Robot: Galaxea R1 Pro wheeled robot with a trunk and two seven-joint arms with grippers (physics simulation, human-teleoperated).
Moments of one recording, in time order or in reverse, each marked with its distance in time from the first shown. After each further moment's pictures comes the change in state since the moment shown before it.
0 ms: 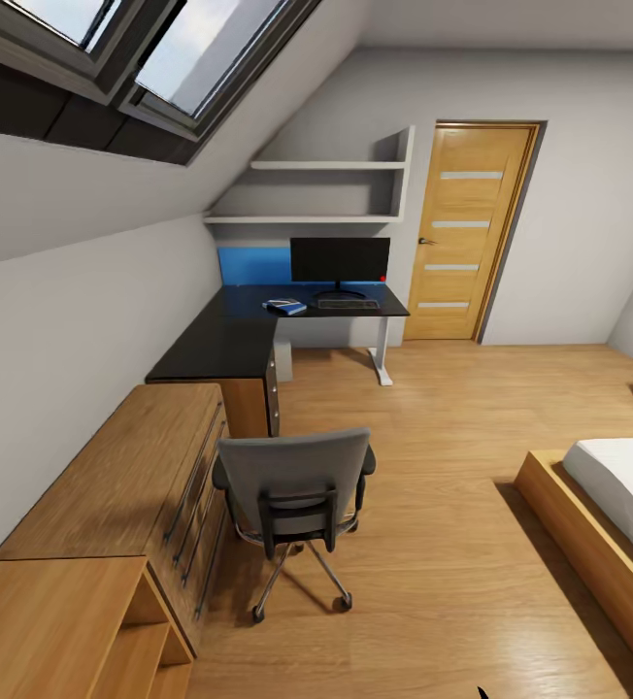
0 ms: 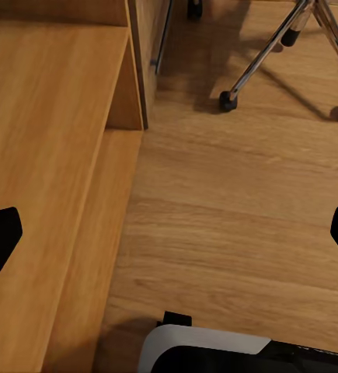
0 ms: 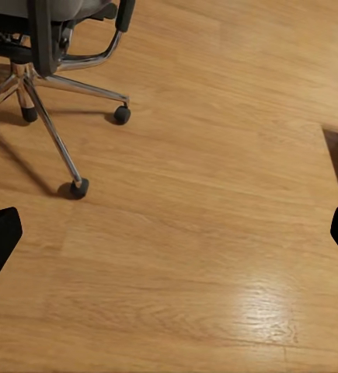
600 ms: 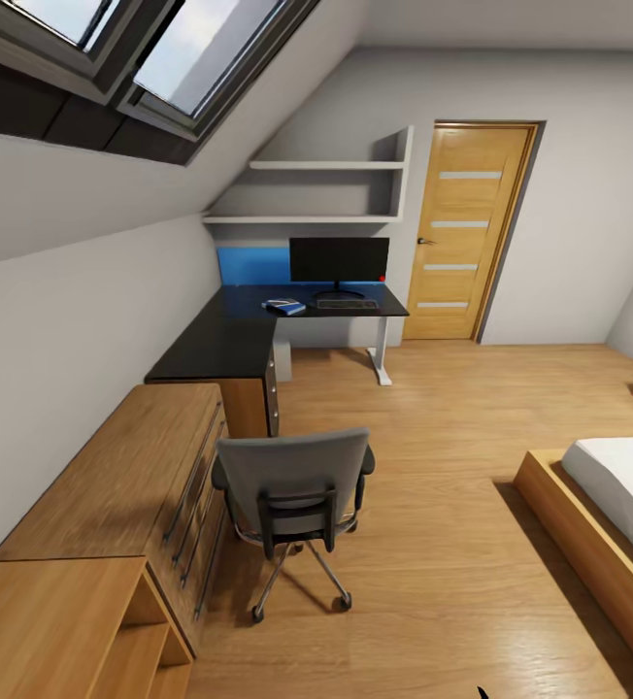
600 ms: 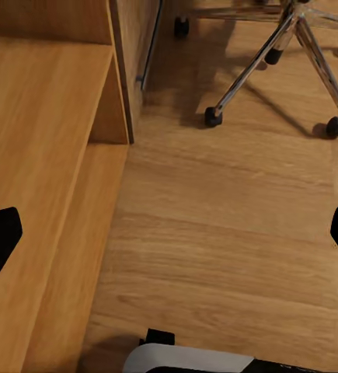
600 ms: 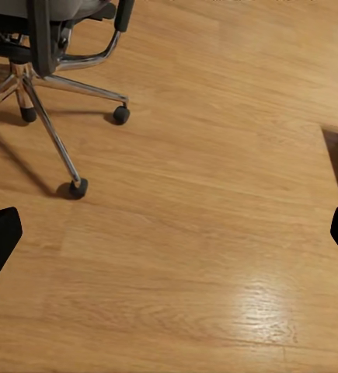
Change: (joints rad) left arm 0.000 0.000 -0.001 -0.046 0.000 -0.004 0.000; right arm 0.000 -0.001 0.000 0.000 0.002 -0.001 0.000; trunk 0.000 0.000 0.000
